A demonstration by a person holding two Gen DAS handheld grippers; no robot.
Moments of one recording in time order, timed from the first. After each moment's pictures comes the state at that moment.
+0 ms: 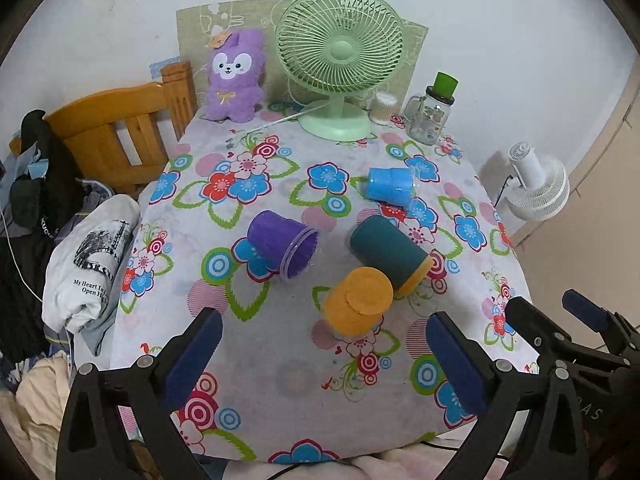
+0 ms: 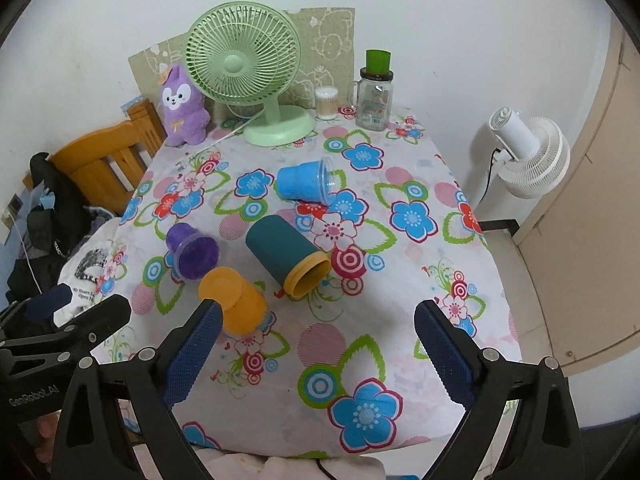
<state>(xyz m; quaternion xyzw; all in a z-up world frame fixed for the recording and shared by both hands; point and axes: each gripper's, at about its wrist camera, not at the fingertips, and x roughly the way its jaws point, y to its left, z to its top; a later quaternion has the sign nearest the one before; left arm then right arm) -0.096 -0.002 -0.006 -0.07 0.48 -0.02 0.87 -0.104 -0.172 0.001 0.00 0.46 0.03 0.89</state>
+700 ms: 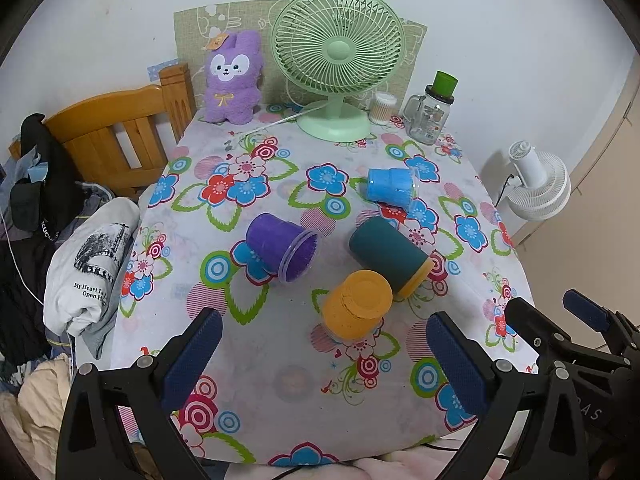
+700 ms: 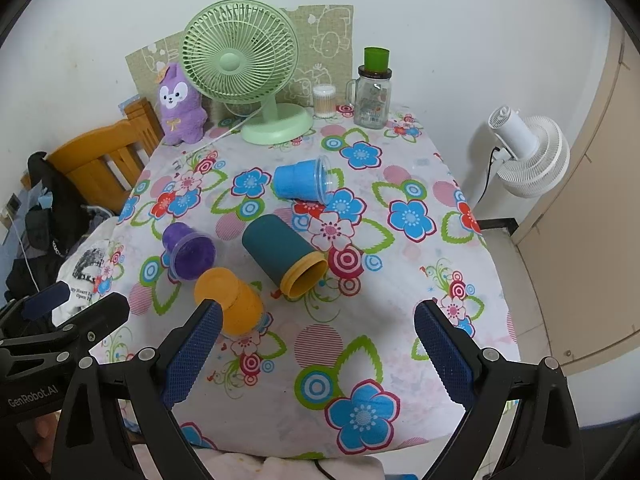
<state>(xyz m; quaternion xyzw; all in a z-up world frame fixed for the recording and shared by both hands) -0.094 -0.003 -0.005 -0.07 0.48 -0.02 0.87 -0.102 -0.175 0.000 0.00 0.46 0.03 0.89</state>
